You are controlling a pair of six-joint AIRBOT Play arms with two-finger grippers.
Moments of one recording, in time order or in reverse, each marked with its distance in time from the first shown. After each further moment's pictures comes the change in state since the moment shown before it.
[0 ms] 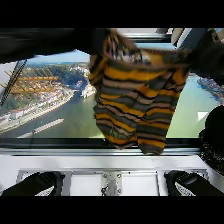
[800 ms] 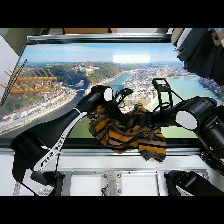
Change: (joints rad) left arm -0.064 -0.561 -0.477 -0.165 -0.171 0.199; right arm 0.227 0.130 -0.898 0.076 -0.171 0.276
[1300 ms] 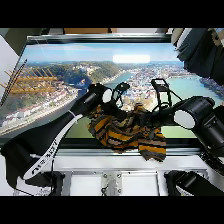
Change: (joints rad) left arm -0.010 0.080 -0.016 0.166 0.026 -0.125; right arm 0.000 -0.008 0.000 -0.004 0.000 0.001
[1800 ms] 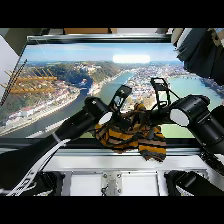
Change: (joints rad) left arm -0.188 0.245 -0.163 0.231 0.086 -0.300; right arm -0.002 -0.030 0.000 -0.045 -0.005 0.004
